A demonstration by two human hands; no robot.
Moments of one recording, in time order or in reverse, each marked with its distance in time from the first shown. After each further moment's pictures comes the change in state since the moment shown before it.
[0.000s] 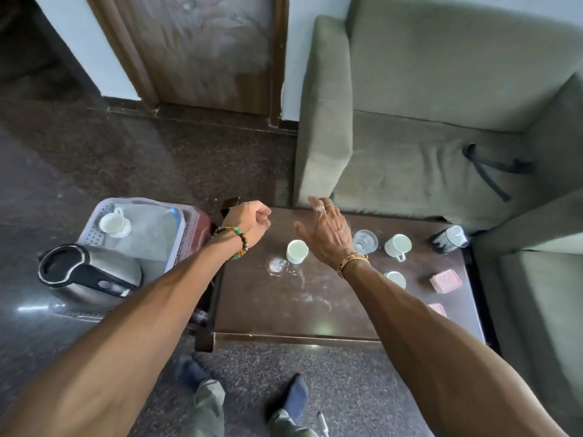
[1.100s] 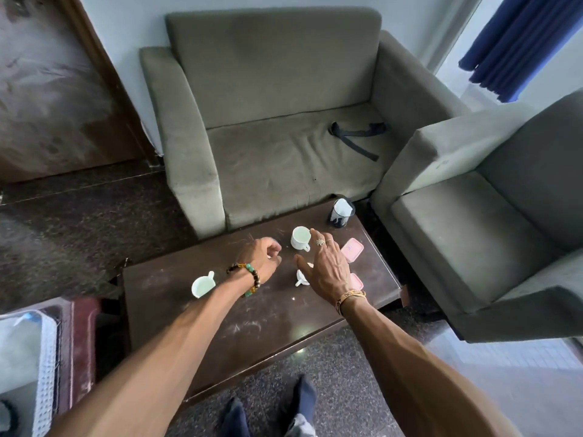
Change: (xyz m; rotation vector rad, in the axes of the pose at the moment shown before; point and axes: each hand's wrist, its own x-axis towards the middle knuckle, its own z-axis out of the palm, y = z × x) left_hand -0.027 0.192 0.193 0.099 -0.353 0.329; right_hand -0.123 0.194 -0.077 0.081 0.193 0.465
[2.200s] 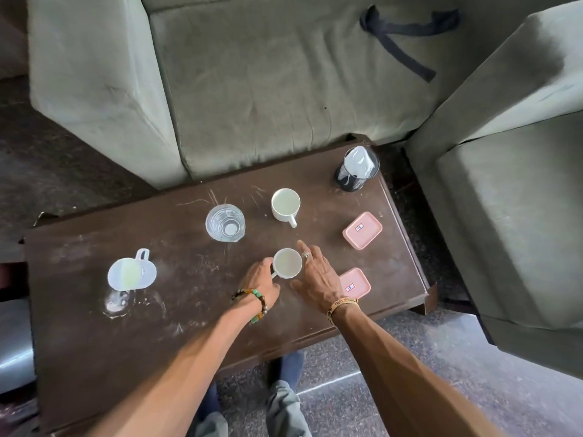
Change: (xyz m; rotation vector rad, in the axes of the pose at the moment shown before) left_hand 0.130 -0.082 0.251 0.137 -0.264 -0.375; right_hand 0.112 0.204 0.184 0.014 -0.586 0.058
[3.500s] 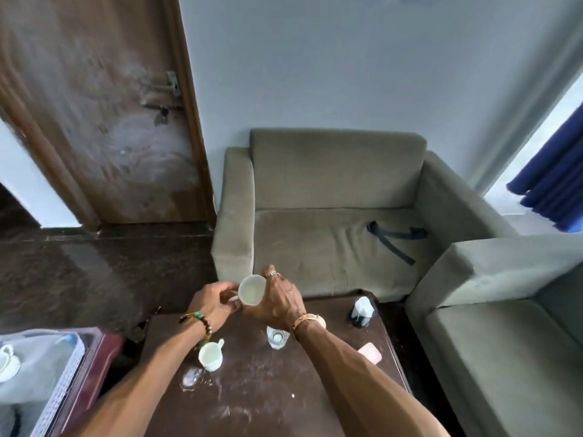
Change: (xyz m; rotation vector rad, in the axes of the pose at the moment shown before) left_hand -0.257 -0.037 -0.299 -0.338 0.614 0.172; right_hand -0.174 -0.305 -0.168 0.037 0.388 -0.510
